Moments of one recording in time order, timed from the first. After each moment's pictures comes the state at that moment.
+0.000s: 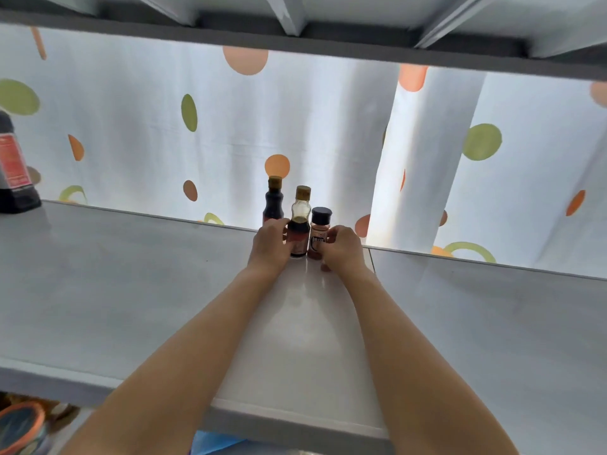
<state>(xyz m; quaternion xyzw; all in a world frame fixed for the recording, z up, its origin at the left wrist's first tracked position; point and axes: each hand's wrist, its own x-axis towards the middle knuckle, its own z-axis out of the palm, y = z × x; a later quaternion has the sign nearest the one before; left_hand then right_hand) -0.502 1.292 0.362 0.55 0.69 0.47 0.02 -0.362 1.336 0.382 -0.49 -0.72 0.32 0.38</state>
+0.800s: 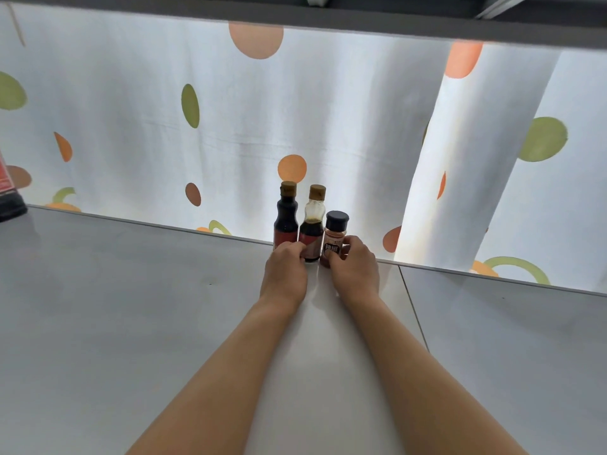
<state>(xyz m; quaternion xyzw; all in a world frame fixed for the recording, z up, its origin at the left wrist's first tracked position) -0.513 1.316 0.344 0.52 0.72 0.46 0.00 -0.400 1.374 0.356 -0.52 -0.72 0.23 0.40</state>
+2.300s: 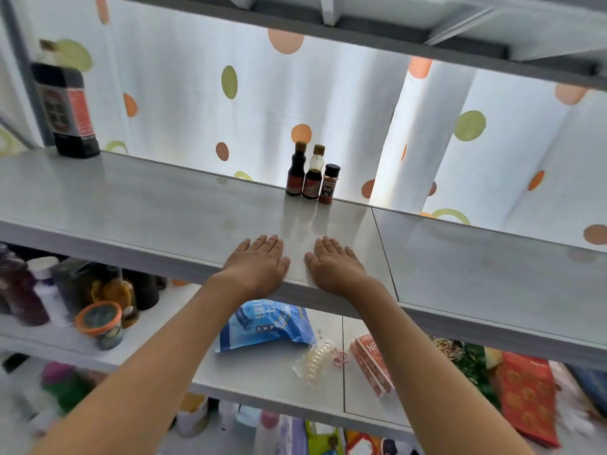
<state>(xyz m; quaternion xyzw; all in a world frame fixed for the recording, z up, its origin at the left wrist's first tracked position) -0.482 1.061 0.343 0.64 0.77 0.03 0.02 -0.330 1.143 0.353 -0.48 -0.87 0.10 0.00</state>
